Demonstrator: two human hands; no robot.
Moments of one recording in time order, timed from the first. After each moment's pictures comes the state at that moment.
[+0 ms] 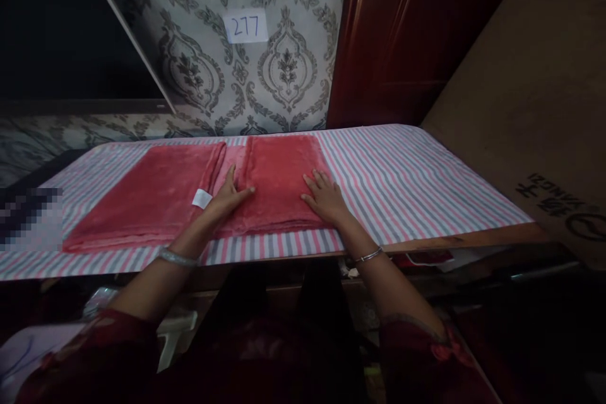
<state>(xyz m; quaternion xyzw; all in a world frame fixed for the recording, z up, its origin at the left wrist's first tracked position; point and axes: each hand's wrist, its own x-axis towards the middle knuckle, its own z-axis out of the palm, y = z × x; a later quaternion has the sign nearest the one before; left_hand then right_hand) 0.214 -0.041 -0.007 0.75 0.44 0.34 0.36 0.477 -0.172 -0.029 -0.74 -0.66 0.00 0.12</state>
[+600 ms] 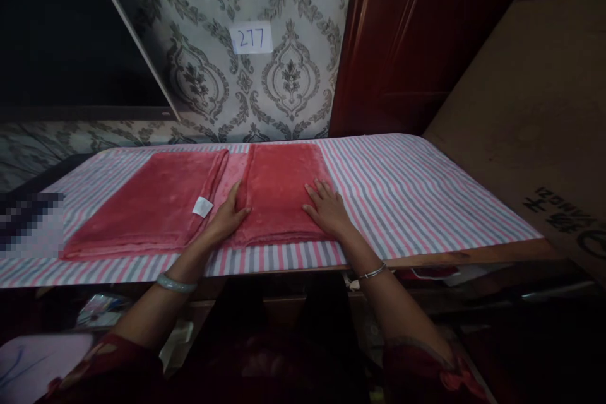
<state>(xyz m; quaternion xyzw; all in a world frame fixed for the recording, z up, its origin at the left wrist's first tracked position) 0.198 -0.064 -0.011 0.79 0.43 0.30 0.32 0.475 -0.173 -0.029 -0.74 -0.66 0.01 0.12</state>
